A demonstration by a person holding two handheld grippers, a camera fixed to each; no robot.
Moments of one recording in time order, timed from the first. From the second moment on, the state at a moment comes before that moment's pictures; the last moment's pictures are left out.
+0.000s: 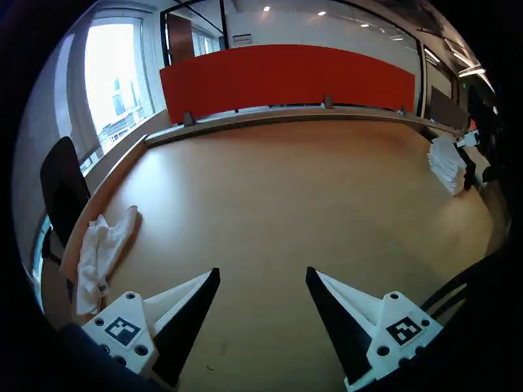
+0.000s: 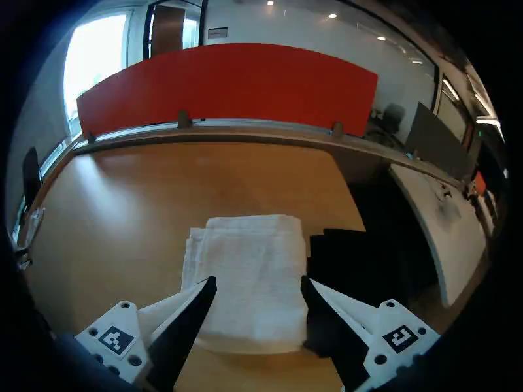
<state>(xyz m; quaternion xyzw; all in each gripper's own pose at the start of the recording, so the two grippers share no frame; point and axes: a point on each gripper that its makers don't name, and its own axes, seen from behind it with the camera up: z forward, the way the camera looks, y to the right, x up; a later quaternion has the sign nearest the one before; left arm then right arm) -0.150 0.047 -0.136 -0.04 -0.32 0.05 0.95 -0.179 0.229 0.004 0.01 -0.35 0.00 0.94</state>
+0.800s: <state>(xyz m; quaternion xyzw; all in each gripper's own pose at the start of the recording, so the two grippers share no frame) -0.151 0.040 -0.135 -0.02 -0.33 0.05 0.94 -0.180 0.224 0.056 0.03 -0.35 -0.02 0.93</state>
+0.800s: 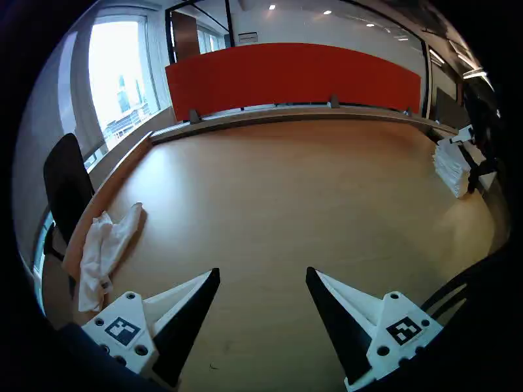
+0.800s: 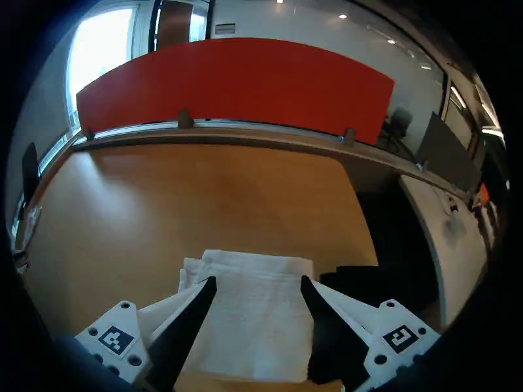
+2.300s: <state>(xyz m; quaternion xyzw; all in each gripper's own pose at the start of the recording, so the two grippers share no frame) -0.145 0.033 -0.138 -0.02 -0.32 0.05 0.94 -0.195 0.223 0.059 0.02 -0.36 -0.01 0.93</state>
